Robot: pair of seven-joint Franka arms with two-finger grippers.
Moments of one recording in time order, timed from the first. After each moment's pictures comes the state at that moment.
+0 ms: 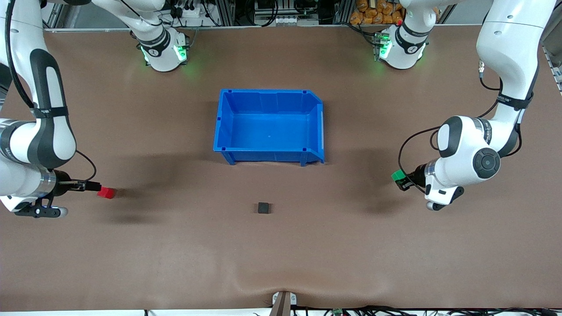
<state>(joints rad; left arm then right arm) 0.13 0.51 -0.29 -1.83 -0.01 2.22 -0.69 -0.10 0.52 -0.08 -1.58 0.01 1.96 -0.11</state>
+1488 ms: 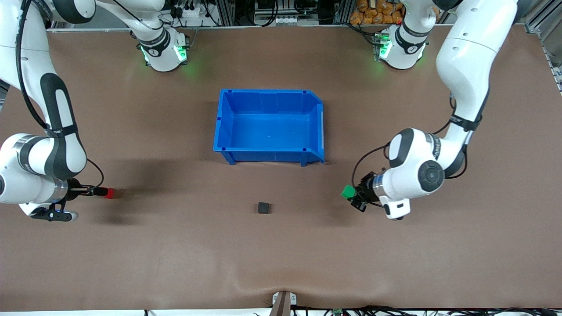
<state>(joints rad) -0.11 0.71 -0.31 -1.53 -0.11 2.22 -1.37 -0.14 0.64 -0.08 -1.58 0.01 2.04 -0.11</state>
